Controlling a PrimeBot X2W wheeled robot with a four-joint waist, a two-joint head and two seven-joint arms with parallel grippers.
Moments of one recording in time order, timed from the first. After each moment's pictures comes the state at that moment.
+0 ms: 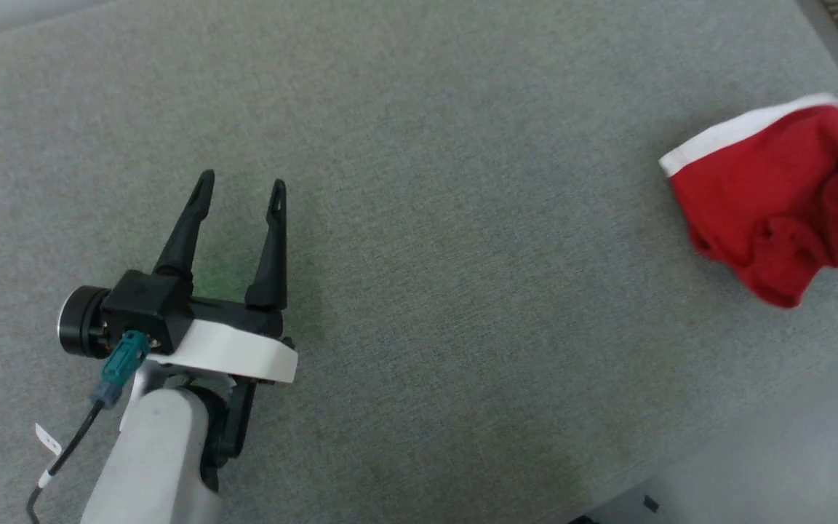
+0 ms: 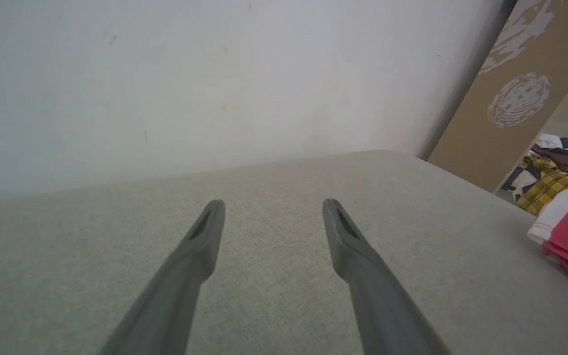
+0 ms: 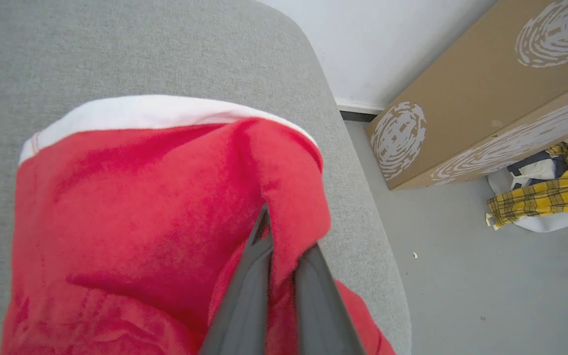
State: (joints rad) left arm -0.28 0.21 -0.19 -0.01 -0.22 0.04 -0.19; right arm -0.68 -0.60 0.41 0.75 0.48 0.13 -0.14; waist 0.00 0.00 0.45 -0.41
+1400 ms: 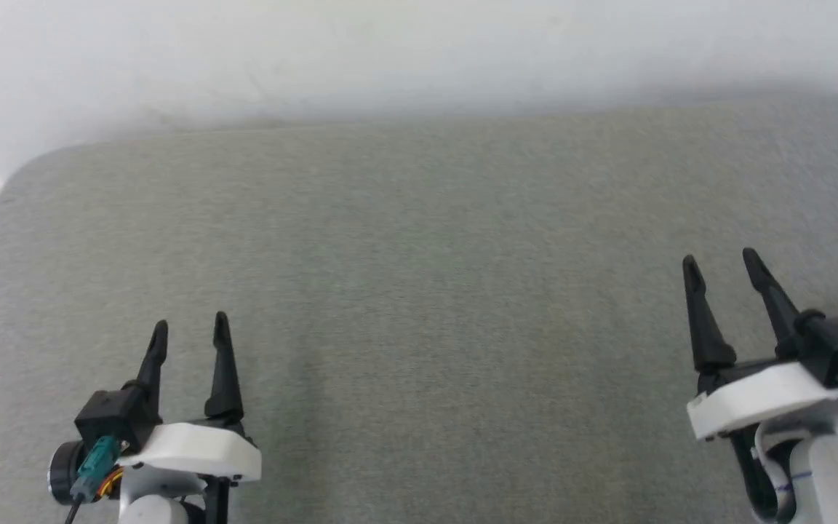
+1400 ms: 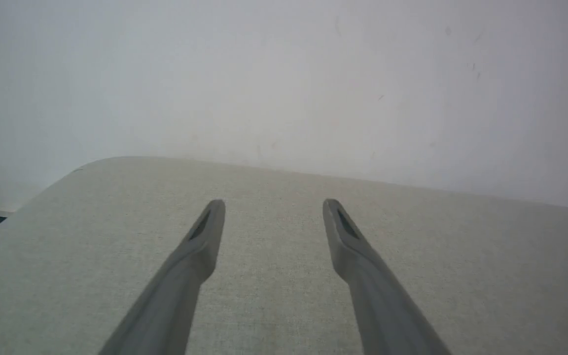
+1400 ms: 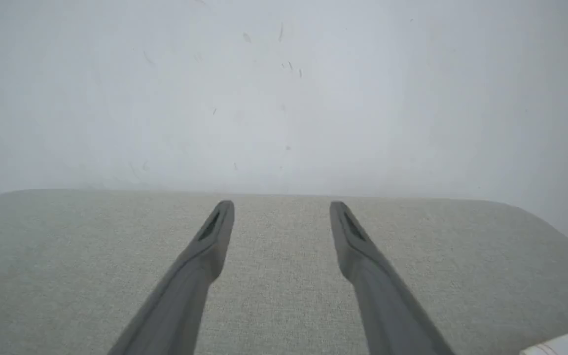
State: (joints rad) left arm -0.06 0.13 -0.04 0.15 -0.28 0.06 -0.26; right arm -0.16 -0.12 -0.02 0.16 0.15 0.13 -0.19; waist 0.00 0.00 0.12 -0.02
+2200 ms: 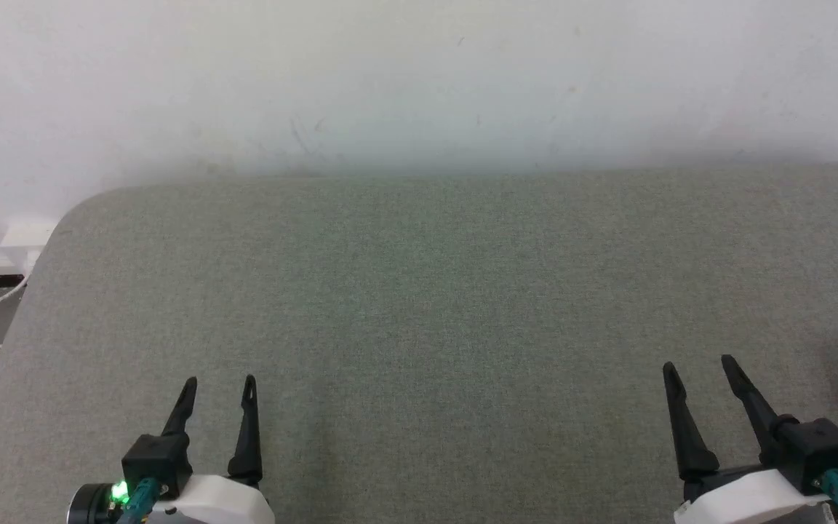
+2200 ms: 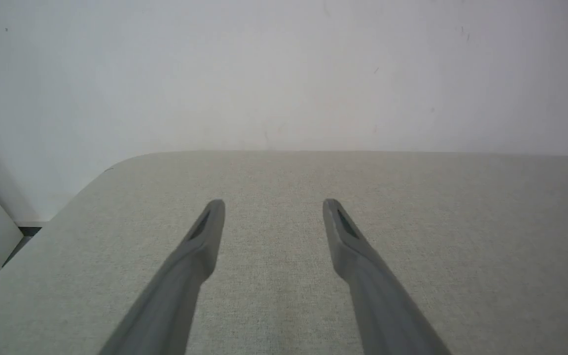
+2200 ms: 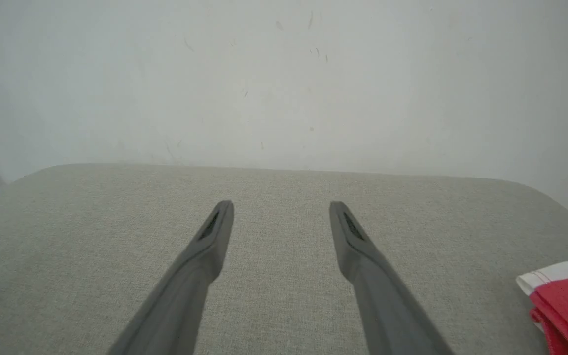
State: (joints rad) left arm 0.03 0.16 -0.08 0.20 -0.18 0.05 -0.26; right arm 0.14 -0.05 -0.02 -0.02 0.09 0.13 -0.14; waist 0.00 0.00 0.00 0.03
